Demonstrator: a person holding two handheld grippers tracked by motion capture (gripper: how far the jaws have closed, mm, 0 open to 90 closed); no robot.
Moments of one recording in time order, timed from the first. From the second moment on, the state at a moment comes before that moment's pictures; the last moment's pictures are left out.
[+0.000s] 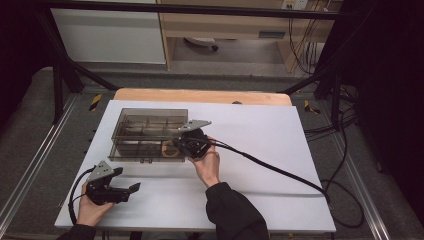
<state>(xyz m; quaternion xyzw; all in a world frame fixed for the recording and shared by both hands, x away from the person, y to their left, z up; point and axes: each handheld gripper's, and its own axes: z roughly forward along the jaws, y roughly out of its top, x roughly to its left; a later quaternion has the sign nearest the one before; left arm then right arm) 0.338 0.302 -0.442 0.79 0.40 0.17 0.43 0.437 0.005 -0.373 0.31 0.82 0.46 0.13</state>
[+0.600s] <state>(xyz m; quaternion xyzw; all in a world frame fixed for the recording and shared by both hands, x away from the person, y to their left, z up) 0.338 0.301 -0.442 0.79 0.40 0.17 0.43 0.437 0.008 -0.380 0.31 0.83 0.44 0.12</state>
